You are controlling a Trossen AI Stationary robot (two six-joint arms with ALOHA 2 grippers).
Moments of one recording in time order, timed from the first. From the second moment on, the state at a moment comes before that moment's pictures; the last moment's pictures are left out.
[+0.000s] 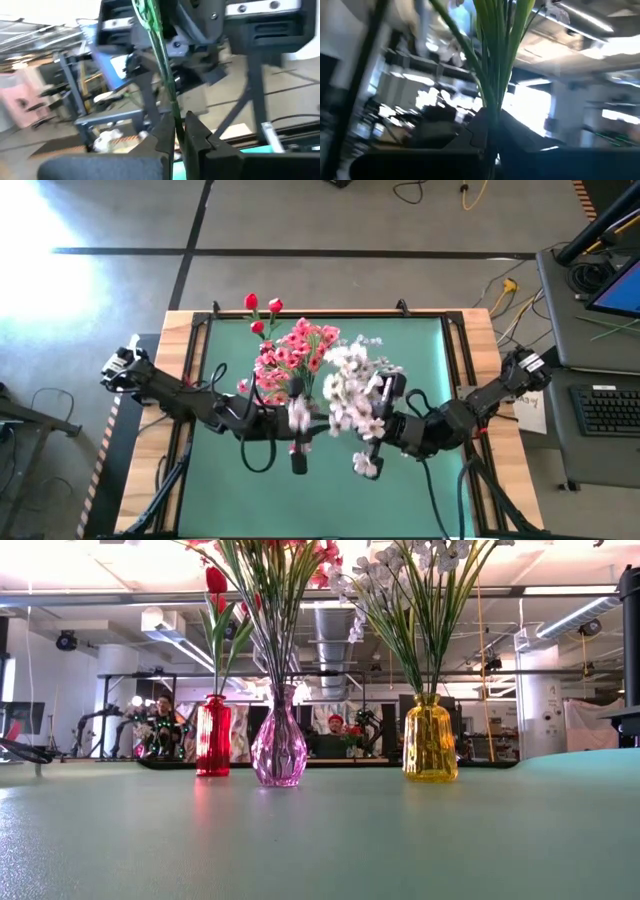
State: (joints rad) left arm -0.43 1.51 1.29 0.32 -0.47 0.30; right arm 0.53 1.59 1.34 0.92 0.65 -0.66
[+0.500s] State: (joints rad) left arm -0.43 1.50 1.29 0.29 -0.57 0.30; right arm 0.64 1.51 1.35 0.60 1.07 -0.64
